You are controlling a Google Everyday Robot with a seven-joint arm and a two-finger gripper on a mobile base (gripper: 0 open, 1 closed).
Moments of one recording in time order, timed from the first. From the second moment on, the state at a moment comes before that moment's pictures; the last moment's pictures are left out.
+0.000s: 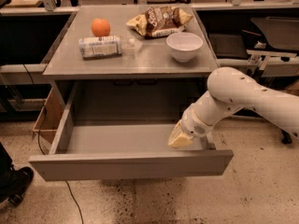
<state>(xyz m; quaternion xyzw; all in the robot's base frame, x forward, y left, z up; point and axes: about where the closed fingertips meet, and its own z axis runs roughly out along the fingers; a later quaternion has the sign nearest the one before) 0.507 -0.085 0.678 -0.62 0.74 0.20 0.16</state>
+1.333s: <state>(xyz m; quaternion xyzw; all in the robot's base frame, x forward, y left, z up) 0.497 -0.131 0.724 -0.62 0.75 0.15 0.19</state>
